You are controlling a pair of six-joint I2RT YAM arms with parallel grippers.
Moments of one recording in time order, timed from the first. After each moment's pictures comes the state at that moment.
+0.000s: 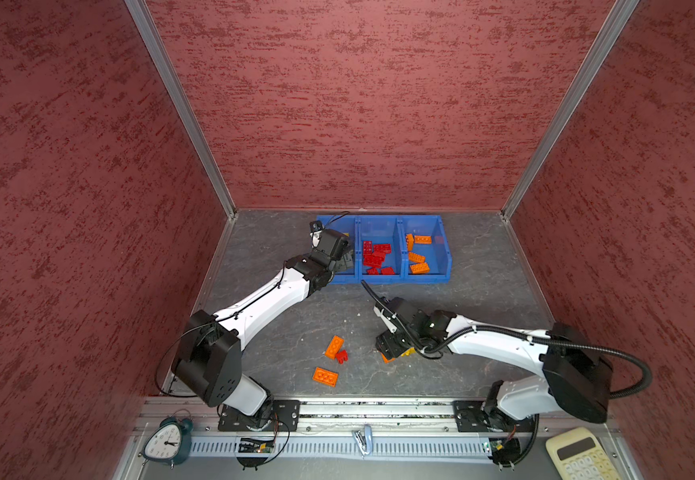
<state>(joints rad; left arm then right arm) -0.57 1.50 1.15 -0.47 -0.45 -0.68 0.97 1.47 0.81 -0.46 -0.04 0.39</state>
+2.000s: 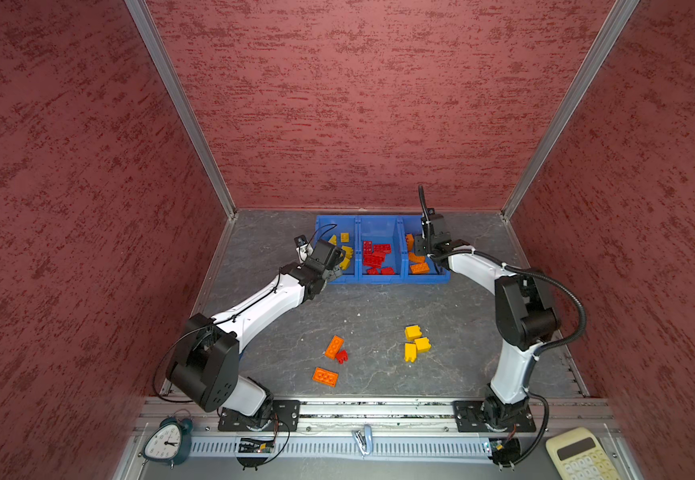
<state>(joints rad) -0.54 1.48 1.07 -0.57 -0.47 -0.86 0.32 1.93 1.38 -0.18 0.26 0.17</state>
